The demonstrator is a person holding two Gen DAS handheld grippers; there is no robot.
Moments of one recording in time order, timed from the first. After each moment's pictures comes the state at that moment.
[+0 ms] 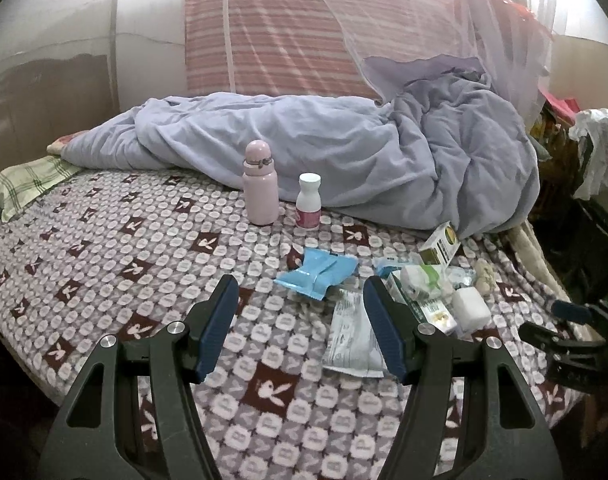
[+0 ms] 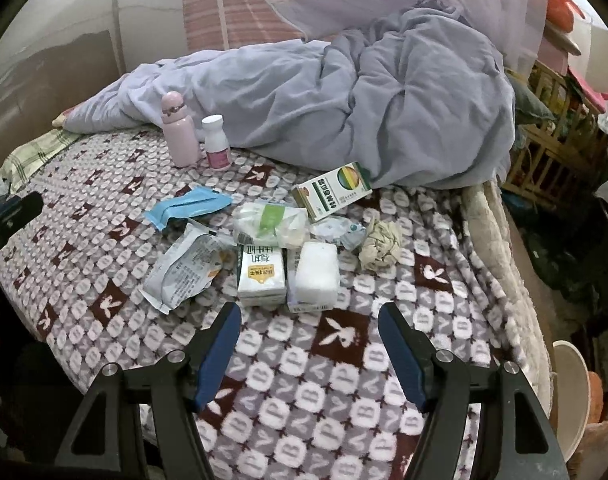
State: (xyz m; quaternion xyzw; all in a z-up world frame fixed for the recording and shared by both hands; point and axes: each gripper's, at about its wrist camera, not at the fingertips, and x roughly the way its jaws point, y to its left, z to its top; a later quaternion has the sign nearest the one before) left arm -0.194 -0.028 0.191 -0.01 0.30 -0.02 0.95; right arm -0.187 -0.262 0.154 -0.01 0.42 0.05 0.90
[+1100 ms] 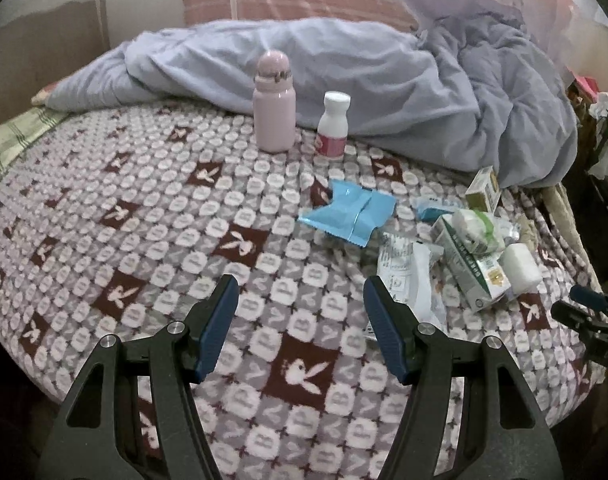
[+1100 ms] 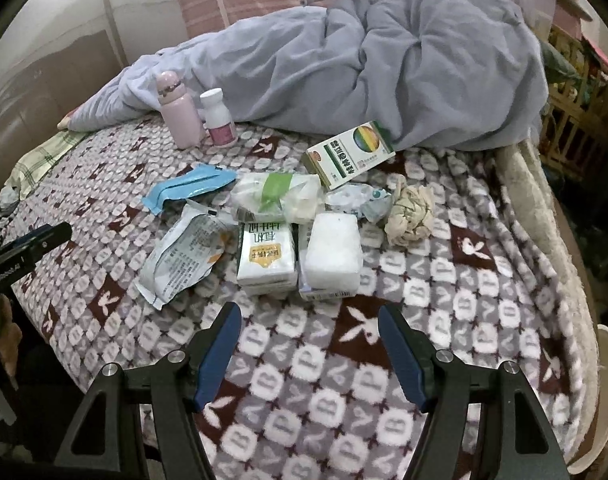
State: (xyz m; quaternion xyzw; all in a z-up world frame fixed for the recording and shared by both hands) left arm -0.135 0.007 0.121 -0.02 0.42 -0.03 0.91; right arm -0.156 -0.267 0.109 0.02 0.46 0.09 0.88
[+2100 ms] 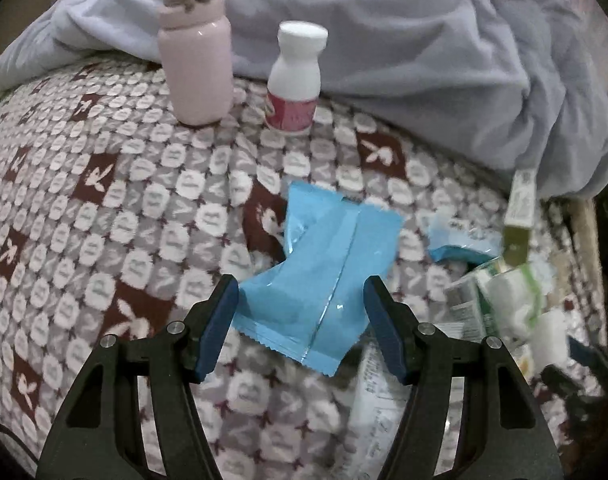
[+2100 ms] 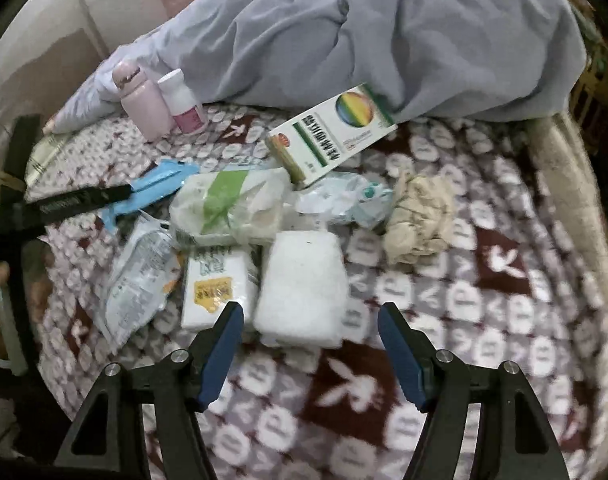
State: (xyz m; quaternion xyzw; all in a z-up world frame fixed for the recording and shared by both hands) left arm 0.018 -0.037 0.059 -0.03 0.52 -0.08 0.85; right arm -0.087 -0.285 0.069 0.07 0.52 0.10 0.85
